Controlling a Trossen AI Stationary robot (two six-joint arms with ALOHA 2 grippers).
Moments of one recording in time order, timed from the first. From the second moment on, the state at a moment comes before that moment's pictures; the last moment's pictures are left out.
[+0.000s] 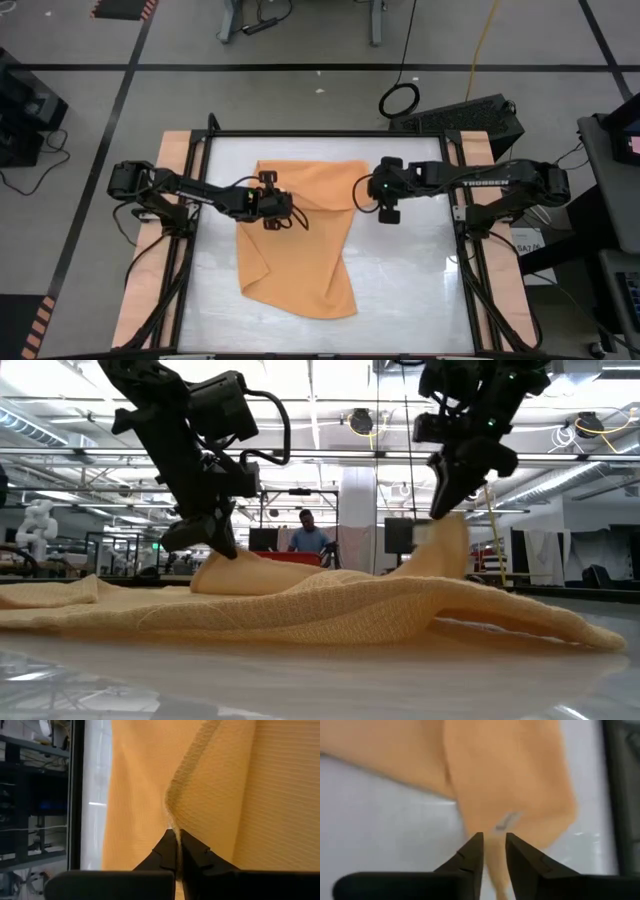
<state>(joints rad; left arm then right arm) 0.01 1.54 0.78 -0.35 -0.60 0.23 -0.16 1.33 0.93 -0.67 0.17 -0.18</state>
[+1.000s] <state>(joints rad) 0.13 1.54 0.78 -0.35 -0.60 0.23 0.07 1.38 0.72 -0.75 0.50 0.12</state>
